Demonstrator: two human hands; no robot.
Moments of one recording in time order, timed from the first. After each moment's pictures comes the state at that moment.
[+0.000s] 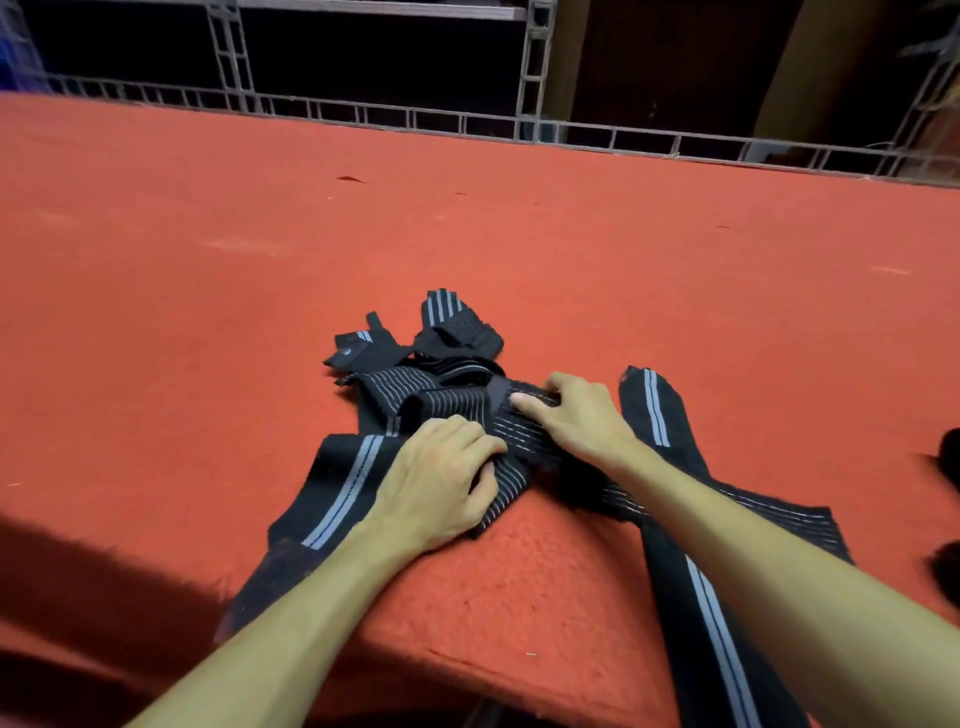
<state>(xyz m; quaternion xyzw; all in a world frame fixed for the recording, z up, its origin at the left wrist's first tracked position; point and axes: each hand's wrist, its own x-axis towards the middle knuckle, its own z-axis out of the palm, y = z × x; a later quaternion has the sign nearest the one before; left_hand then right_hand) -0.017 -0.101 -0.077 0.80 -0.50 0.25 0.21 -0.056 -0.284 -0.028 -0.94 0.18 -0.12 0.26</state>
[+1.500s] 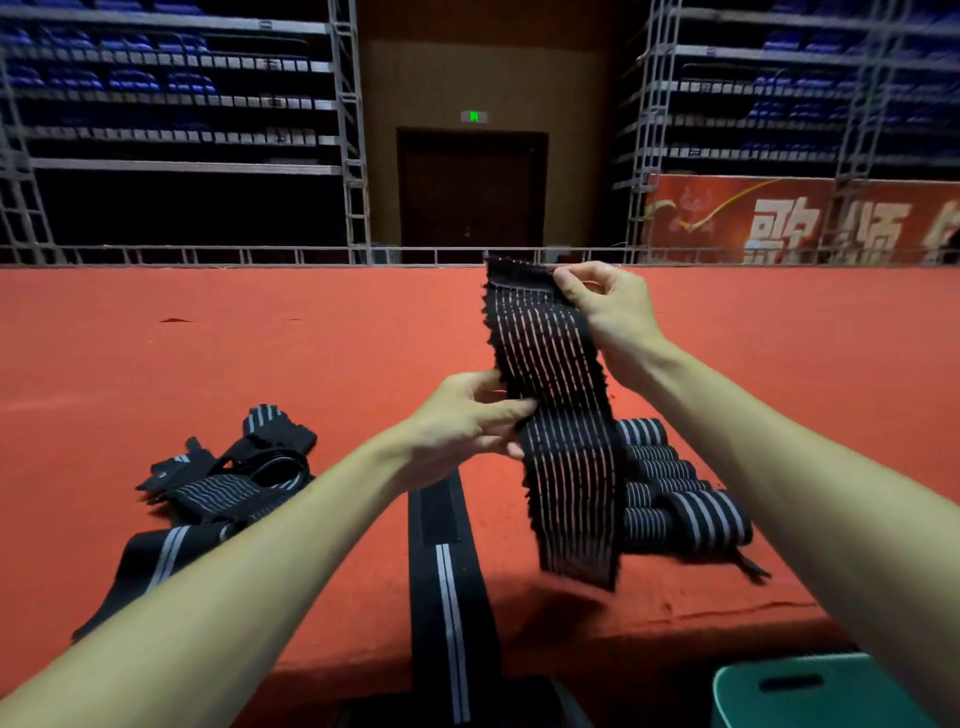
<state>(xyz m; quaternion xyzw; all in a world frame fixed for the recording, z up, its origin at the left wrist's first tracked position) -0.230 -0.222 0.110 0.49 -0.50 -0.35 0.61 -0.319 -0.370 0.175 -0.70 0.12 -0.50 0.50</state>
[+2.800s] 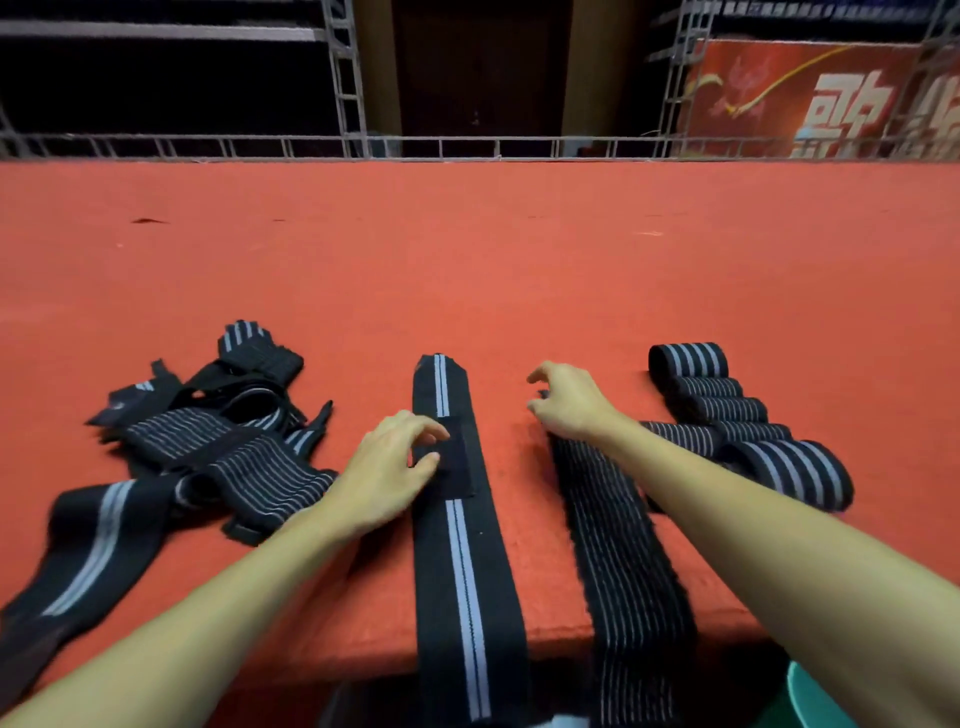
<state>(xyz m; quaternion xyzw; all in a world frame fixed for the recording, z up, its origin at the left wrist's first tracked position) -0.106 -0.227 -0.051 0.78 -0.53 0.01 0.33 -0.227 -0.429 -0.004 -0.92 0.32 -0.12 0.21</state>
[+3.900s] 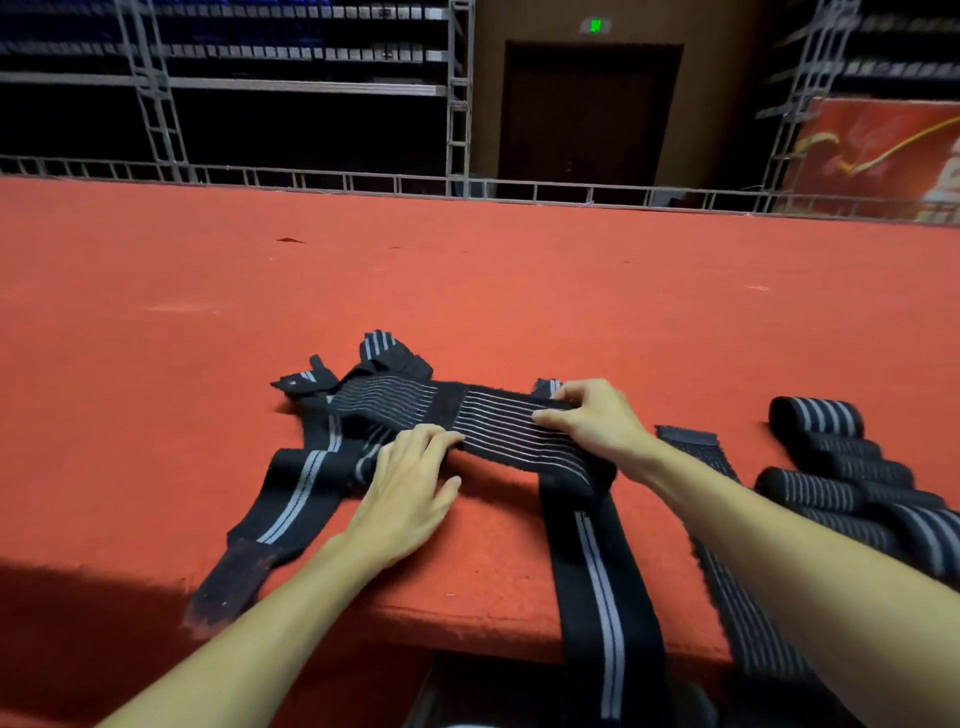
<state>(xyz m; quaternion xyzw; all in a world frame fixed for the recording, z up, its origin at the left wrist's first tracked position) -0.076 -0.110 -0.066 0.82 -0.46 0.17 0.28 -0.179 -0.313 0.020 -0.89 0.21 -0.20 0.35</state>
